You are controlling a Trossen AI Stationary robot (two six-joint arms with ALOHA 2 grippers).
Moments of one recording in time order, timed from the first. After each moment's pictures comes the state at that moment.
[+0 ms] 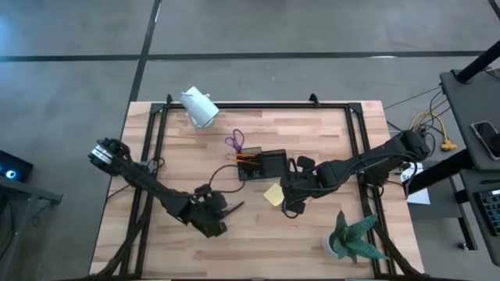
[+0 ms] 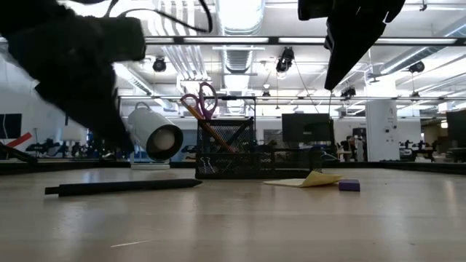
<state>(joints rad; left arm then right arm) -0.57 1.62 0.88 -0.34 -0.51 -0.93 0.32 1.59 1.25 -0.96 0.34 0.57</state>
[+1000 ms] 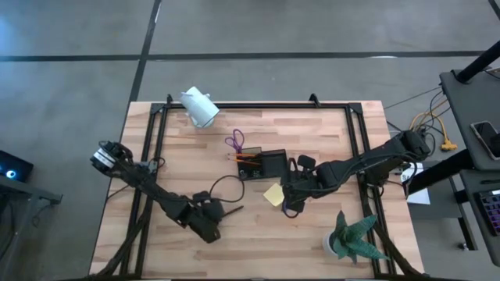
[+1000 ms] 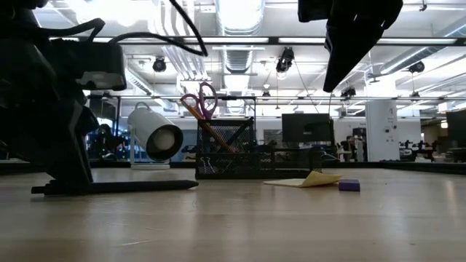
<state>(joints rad) -0.62 1.71 0.81 -0.29 -0.31 -0.95 0.32 1.59 1.24 -0.95 0.38 0.58</state>
